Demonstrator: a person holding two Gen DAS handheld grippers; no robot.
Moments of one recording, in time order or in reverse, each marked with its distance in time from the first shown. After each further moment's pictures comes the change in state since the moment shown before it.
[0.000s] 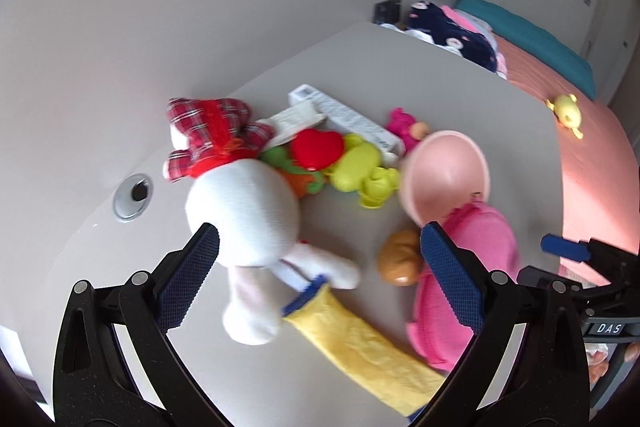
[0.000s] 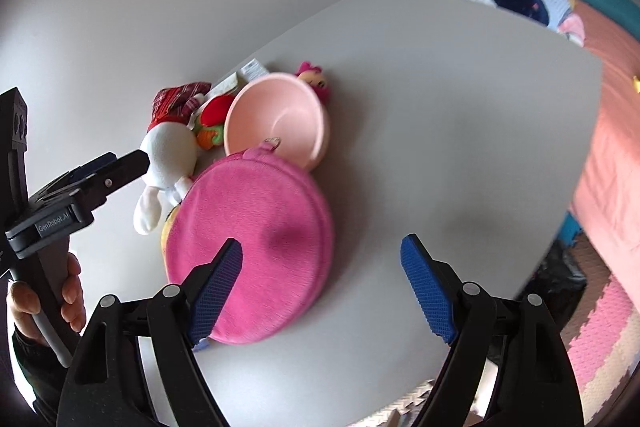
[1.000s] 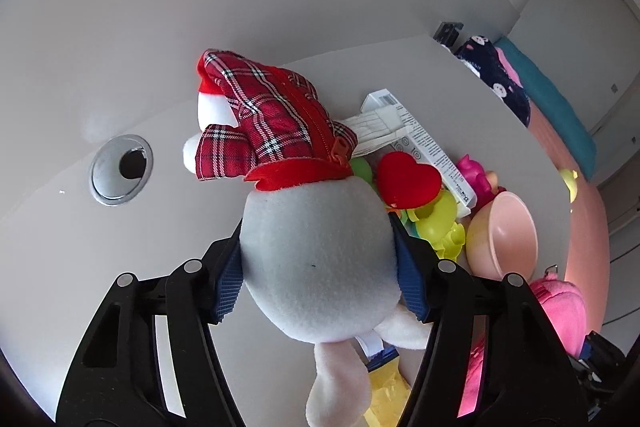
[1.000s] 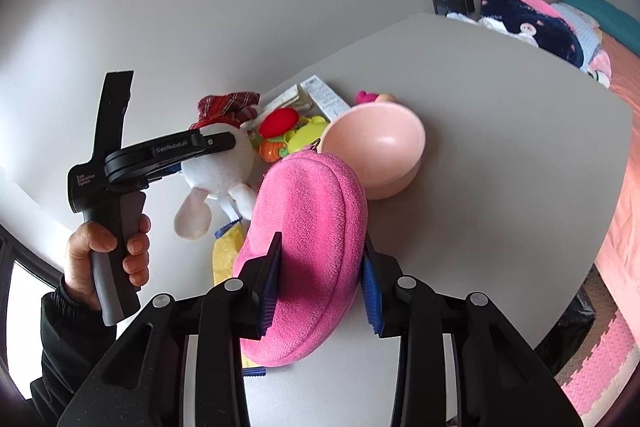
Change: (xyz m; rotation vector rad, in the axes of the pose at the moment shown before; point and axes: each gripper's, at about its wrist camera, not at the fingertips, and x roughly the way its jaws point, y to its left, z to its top) left arm 0.040 0.084 0.007 -0.283 0.036 -0.071; right arm -0.018 0.050 0.009 -0.112 -0.082 0.049
